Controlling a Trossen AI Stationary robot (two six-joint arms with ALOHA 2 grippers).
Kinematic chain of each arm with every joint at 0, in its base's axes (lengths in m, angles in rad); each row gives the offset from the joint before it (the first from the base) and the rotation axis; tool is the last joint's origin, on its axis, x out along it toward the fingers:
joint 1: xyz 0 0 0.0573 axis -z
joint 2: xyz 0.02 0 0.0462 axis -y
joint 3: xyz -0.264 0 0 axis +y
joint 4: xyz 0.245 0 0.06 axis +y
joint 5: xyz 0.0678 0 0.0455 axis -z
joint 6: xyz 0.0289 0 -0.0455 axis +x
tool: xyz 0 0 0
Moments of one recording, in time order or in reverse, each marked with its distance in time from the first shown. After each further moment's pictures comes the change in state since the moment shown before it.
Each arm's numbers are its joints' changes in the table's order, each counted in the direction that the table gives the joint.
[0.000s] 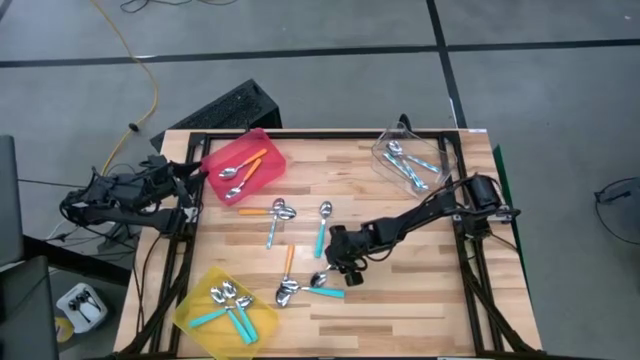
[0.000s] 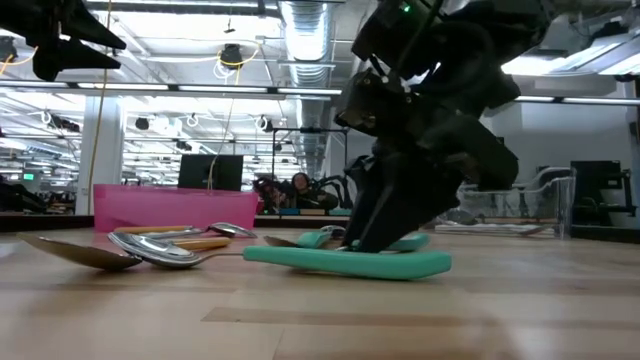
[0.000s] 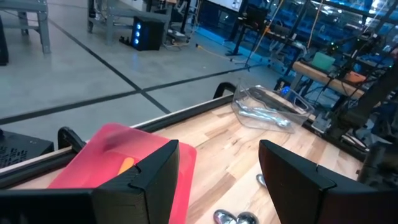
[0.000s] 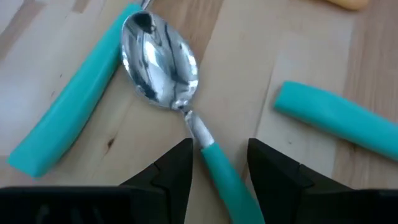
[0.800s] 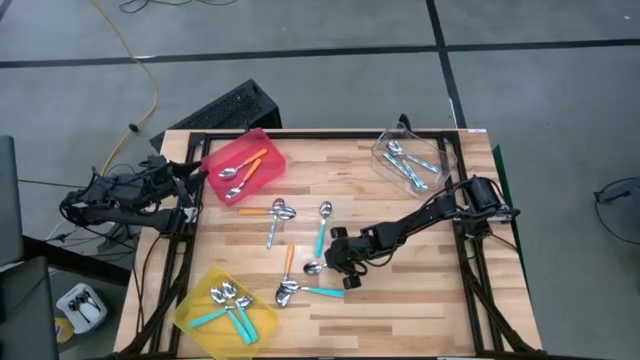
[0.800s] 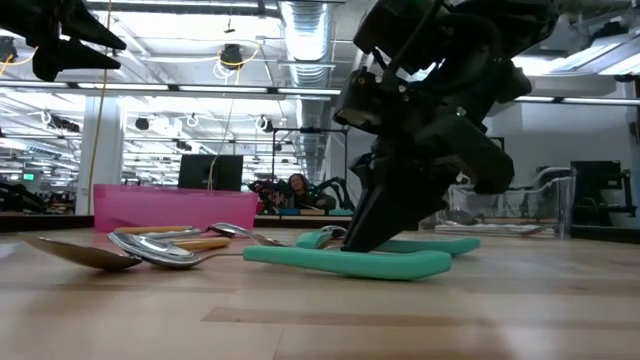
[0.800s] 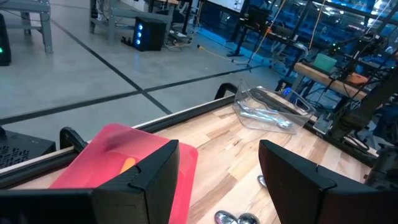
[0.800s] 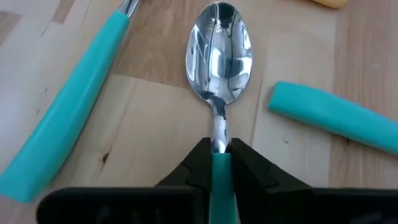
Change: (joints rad) left arm 0.000 0.000 0.000 0.000 -0.007 -0.002; right arm -0.026 -0.036 0.001 0.048 0.125 0.064
